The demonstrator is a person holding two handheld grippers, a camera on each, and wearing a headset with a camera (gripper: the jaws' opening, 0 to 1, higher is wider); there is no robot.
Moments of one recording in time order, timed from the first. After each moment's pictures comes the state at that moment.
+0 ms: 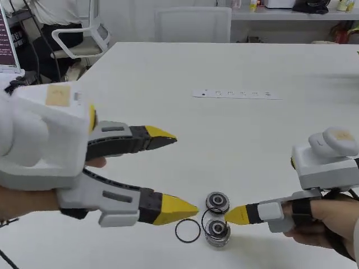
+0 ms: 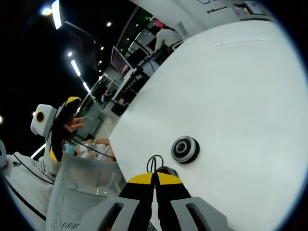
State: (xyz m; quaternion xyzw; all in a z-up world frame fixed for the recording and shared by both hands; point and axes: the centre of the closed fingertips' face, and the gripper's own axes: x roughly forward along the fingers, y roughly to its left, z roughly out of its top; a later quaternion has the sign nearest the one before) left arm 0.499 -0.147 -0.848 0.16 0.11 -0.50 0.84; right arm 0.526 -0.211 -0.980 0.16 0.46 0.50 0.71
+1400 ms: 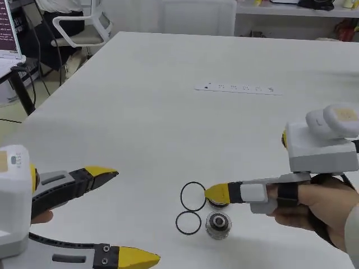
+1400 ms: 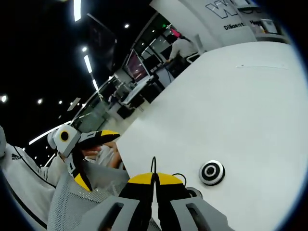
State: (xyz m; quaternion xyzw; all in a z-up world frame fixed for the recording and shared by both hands) left arm 0.470 -0.102 -0.907 0.08 0.19 -0.41 0.89; right arm 0.519 -0.165 -0.944 0.12 0.40 0.54 0.73
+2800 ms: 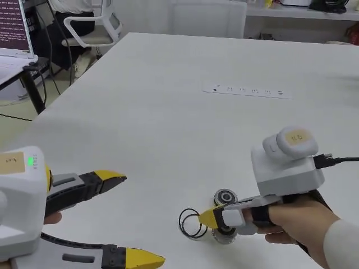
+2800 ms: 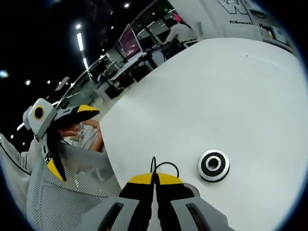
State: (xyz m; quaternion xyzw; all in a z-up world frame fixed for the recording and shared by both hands) left arm 0.470 -0.099 -0.913 0.08 0.20 -0.41 0.89; right arm 0.519 -0.159 -0.993 0.04 0.45 0.52 0.73
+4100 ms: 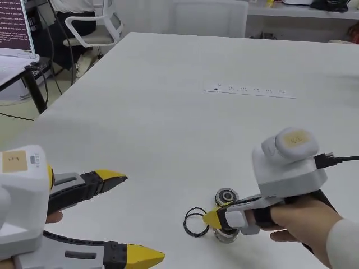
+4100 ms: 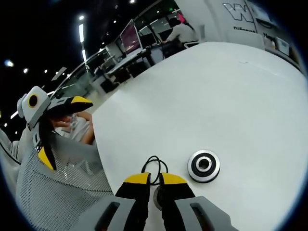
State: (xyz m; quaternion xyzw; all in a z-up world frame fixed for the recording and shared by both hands) left arm 0.471 -0.096 -0.915 0.08 0.20 -0.40 0.89; right arm 0.527 -0.167 -1.006 -0.03 0.44 0.50 0.75
